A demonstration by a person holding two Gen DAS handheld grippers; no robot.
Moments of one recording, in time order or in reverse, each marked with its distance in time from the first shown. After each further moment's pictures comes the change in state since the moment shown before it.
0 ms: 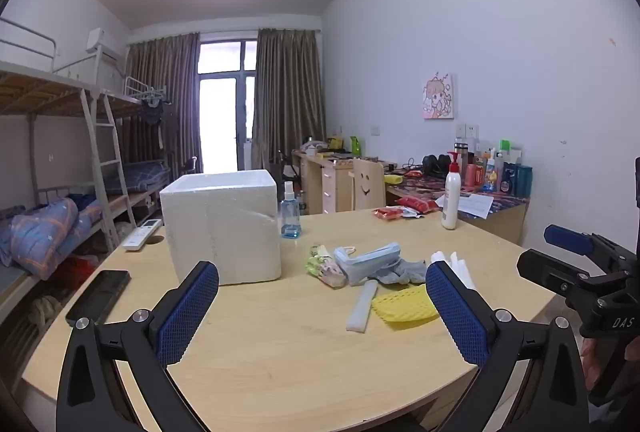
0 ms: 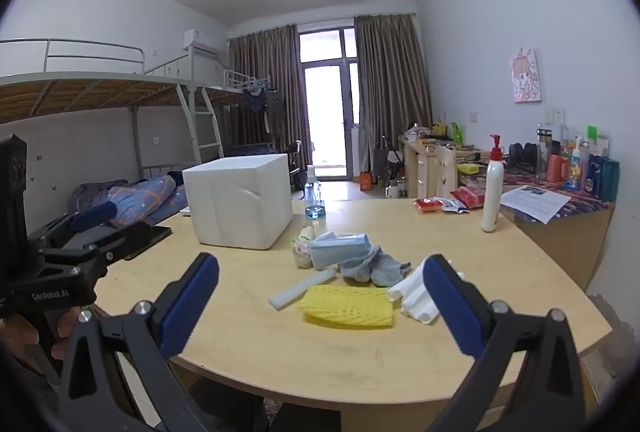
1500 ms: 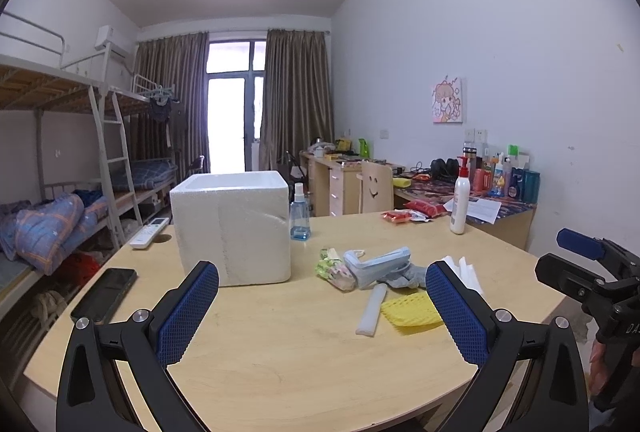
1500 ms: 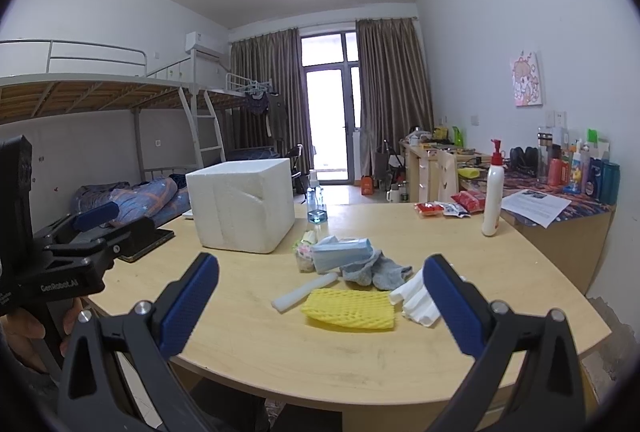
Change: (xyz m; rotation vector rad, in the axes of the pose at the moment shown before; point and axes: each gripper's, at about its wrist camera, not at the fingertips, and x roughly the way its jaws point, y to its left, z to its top) left arm 0.004 0.009 0.001 -0.030 -0.018 0.024; right arm -0.009 0.002 0.002 0.001 -0.017 0.009
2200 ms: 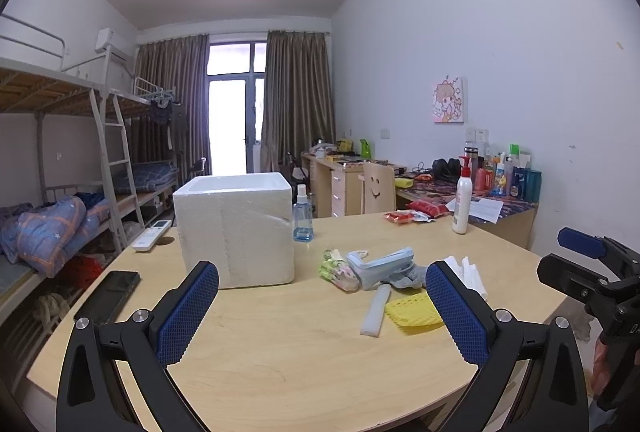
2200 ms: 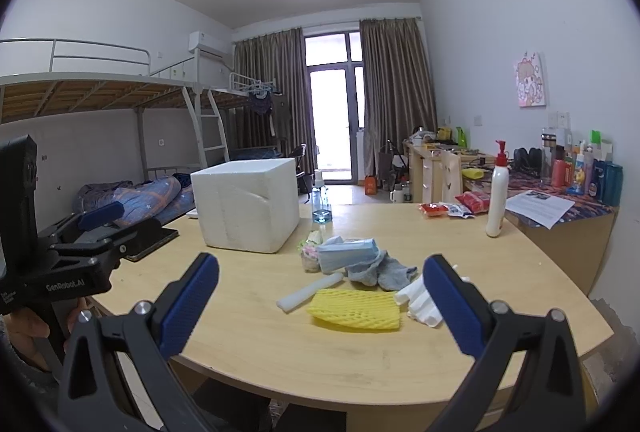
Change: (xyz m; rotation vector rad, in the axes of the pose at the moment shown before) left arm -0.001 0.001 0.000 0.012 -0.005 0.009; right arm 0.004 0.004 0.000 -0.005 0.003 0.013
